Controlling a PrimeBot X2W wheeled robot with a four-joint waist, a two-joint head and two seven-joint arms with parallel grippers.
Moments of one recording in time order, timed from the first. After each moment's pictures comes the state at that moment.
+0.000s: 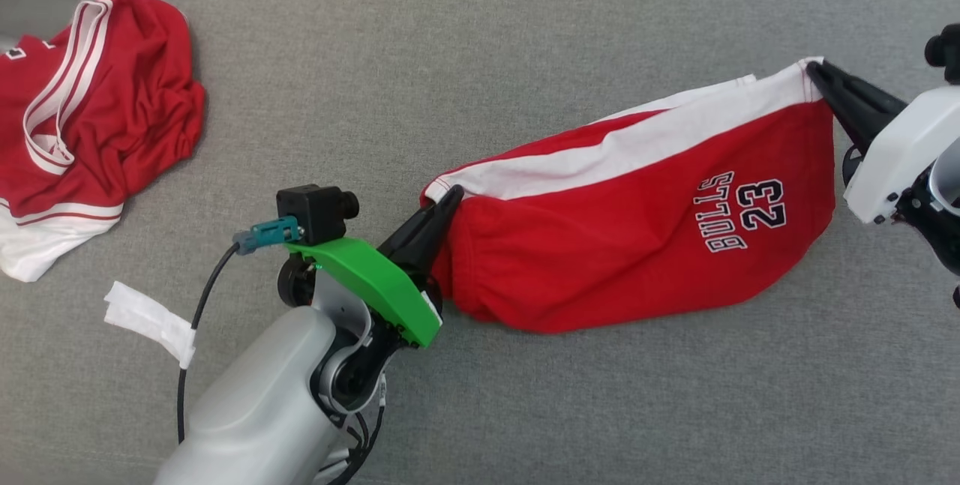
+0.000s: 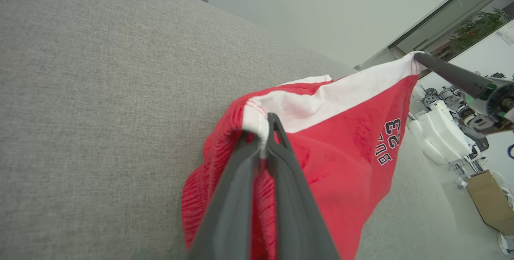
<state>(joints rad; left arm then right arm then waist) -0.58 0.23 -0.78 0.38 -1.09 -0.10 -0.07 -0.56 -0.61 0.28 0.12 0.74 0.13 0.35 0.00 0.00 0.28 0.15</state>
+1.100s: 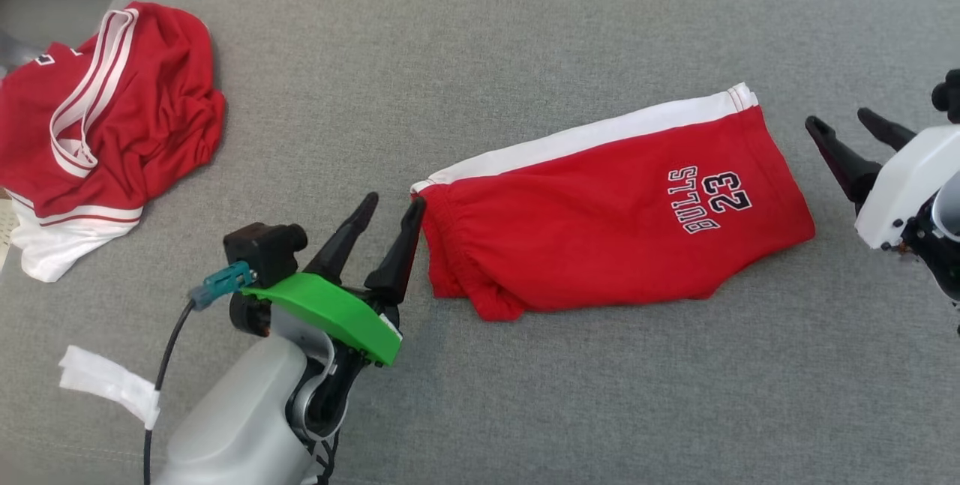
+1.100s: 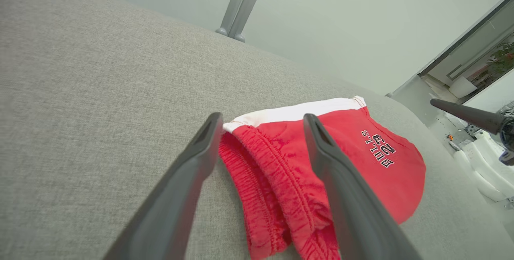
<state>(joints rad) -0.53 0.25 -0.73 0.47 -1.00 -0.12 -0.26 -0.57 -0.63 0.35 0.35 0.80 0.13 0.27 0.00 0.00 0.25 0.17</state>
